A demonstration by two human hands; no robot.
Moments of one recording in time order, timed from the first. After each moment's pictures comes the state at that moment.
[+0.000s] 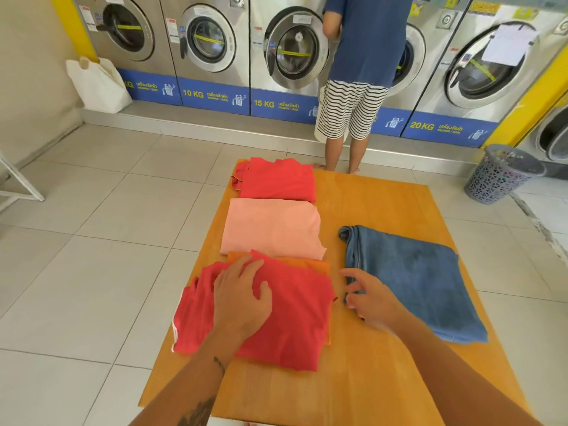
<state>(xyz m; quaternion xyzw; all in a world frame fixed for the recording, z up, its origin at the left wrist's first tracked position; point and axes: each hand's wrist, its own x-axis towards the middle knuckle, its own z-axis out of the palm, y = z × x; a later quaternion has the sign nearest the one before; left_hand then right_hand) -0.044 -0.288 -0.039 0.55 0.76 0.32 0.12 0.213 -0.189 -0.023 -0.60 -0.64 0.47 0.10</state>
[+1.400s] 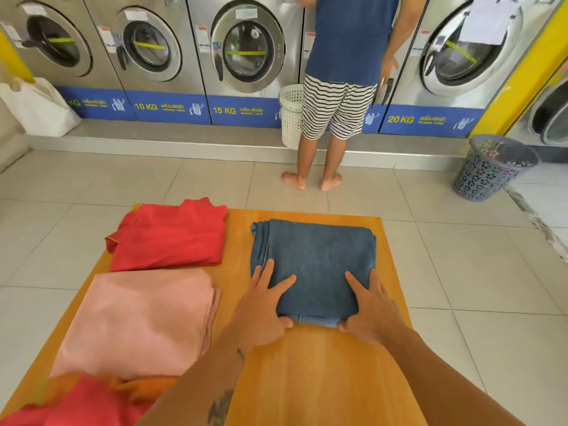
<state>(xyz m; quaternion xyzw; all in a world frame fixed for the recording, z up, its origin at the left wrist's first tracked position) 0.132 0.019 -0.090 0.68 0.68 0.11 0.25 0.377 0.075 -0.069 -0.64 -0.74 0.22 -0.05</state>
